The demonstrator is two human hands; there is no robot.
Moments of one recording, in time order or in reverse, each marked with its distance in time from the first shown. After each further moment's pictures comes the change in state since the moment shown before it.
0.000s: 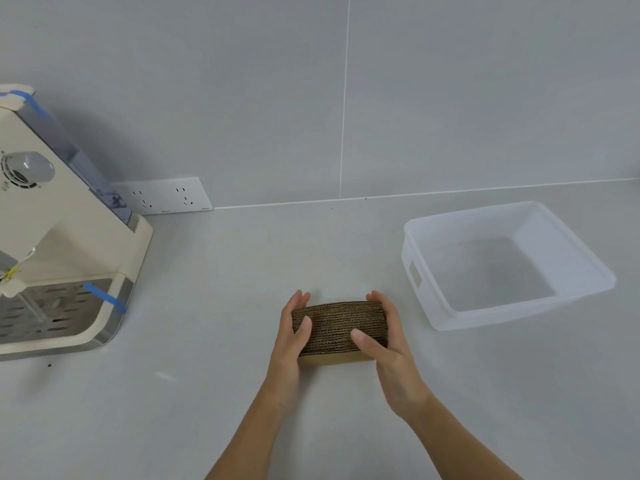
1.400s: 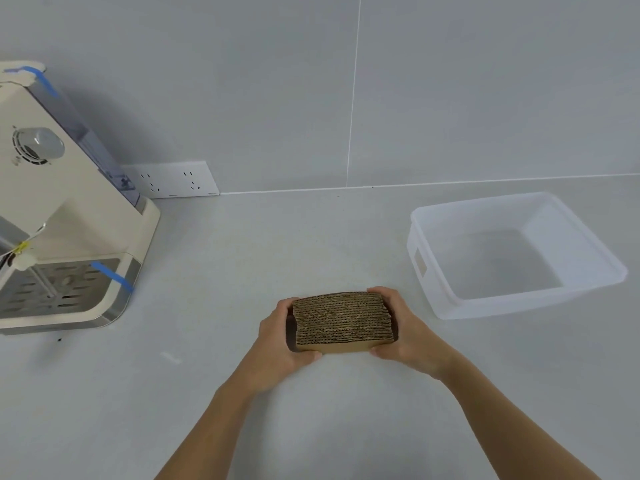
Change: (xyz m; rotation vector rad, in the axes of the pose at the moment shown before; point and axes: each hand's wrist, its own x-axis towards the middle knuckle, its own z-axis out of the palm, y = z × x) left_hand 0.003 -0.006 -0.040 0.651 -0.140 0.043; right_hand 0.018 -0.020 -0.040 -0.622 -0.341 0.086
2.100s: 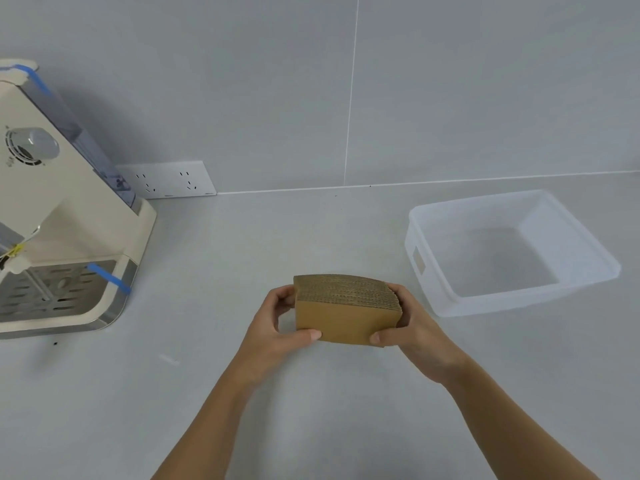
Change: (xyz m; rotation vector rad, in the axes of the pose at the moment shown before) left_hand -0.006 0.028 -0.011 -0.344 0.072 -0.046; right_hand -0.008 -0.013 0.003 0.475 0.062 0.027
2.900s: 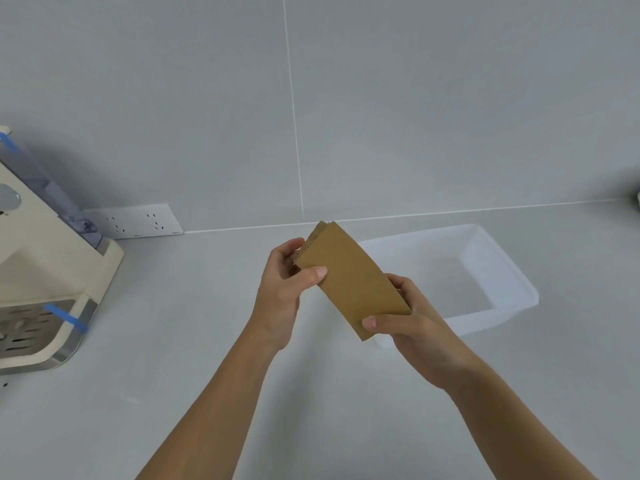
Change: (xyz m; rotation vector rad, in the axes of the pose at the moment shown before) left_hand 0.041 0.110 0.104 -0.365 0.037 0.159; right_hand -0.046 -0.081 -0.054 0.116 0.080 -0.077
